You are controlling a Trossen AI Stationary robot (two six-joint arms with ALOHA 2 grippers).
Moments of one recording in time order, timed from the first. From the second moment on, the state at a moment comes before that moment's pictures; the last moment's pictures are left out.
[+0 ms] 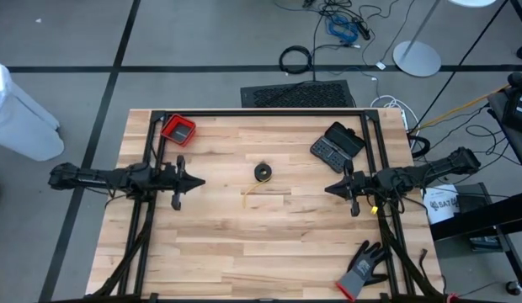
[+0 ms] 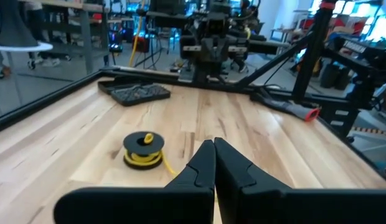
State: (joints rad) left arm -0.07 0.12 0.01 0.06 -0.08 -0.12; right arm 0.28 0.19 0.02 0.06 0.26 0.16
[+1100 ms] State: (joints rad) left arm -0.16 0.00 0.01 0.03 -0.14 -0.04; right arm 0.28 0.19 0.02 0.05 0.26 0.15
